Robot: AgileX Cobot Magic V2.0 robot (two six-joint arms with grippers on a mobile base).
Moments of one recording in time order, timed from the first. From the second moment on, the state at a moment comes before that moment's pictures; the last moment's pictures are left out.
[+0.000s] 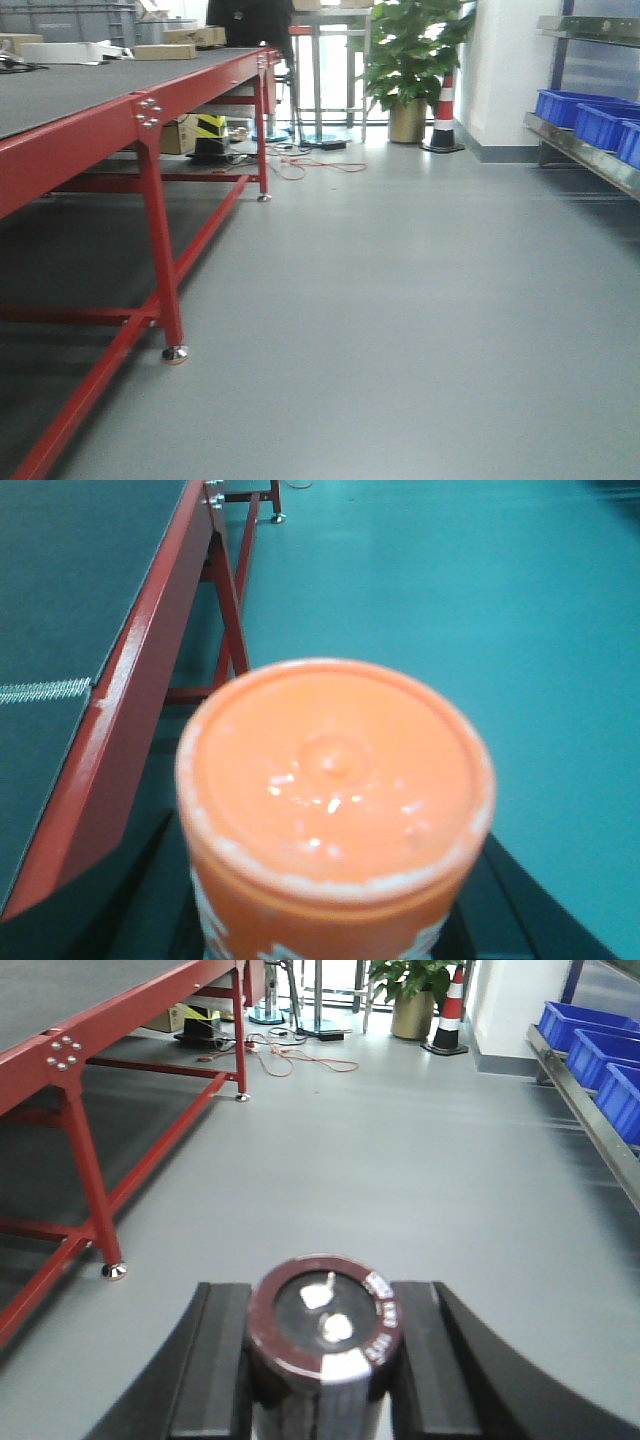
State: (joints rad) left arm -0.11 0.76 -0.97 -0.01 0.73 0.09; right arm 0.09 0.51 -0.85 0.12 0.66 -0.09
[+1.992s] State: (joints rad) left arm -0.11 0.76 -0.97 -0.01 0.73 0.09; right arm 0.09 0.51 -0.85 0.12 0.66 -0.09
